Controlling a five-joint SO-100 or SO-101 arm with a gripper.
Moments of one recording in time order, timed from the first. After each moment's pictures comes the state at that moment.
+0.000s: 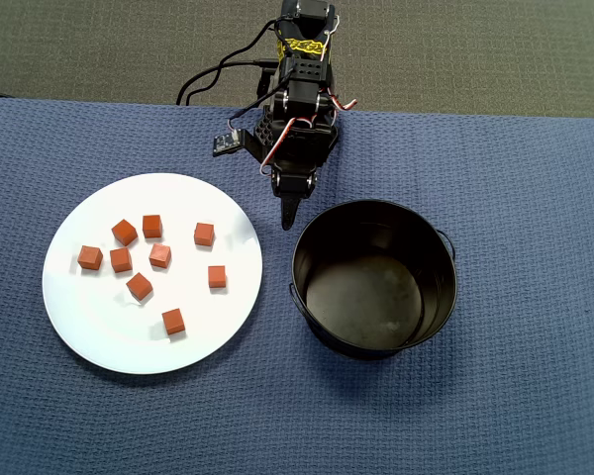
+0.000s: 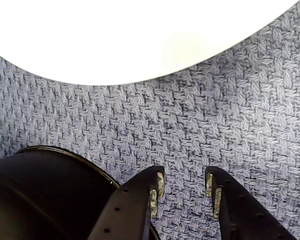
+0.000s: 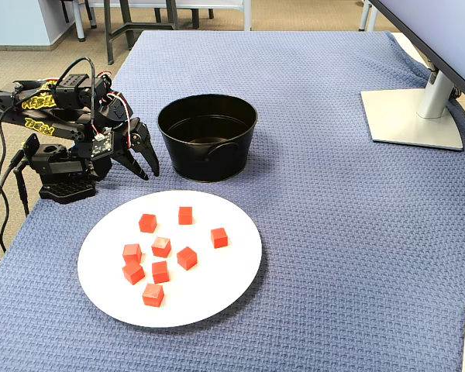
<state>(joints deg) 4.0 167.3 165.1 63.9 -9.2</state>
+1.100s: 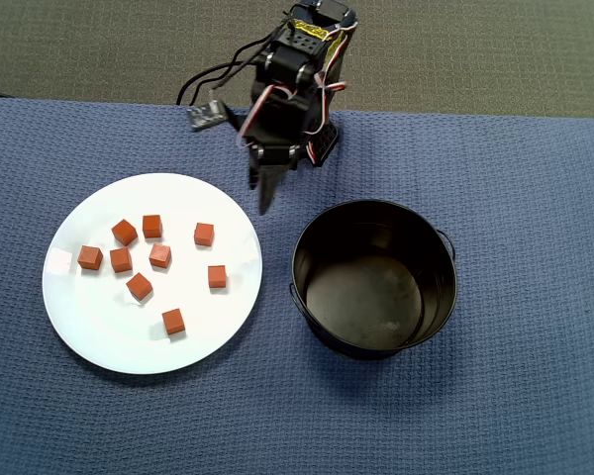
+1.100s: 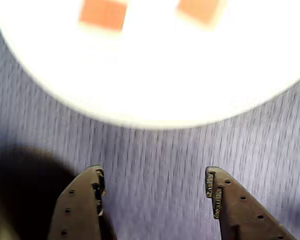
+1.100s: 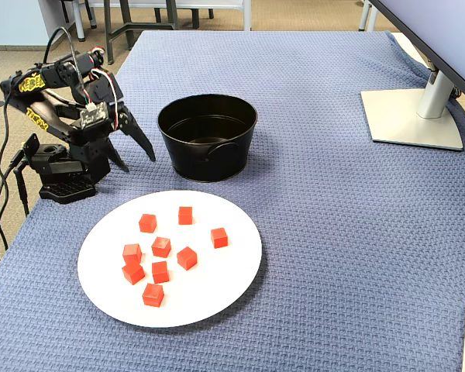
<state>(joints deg) 26.1 158.8 145.2 75.6 -43.9</state>
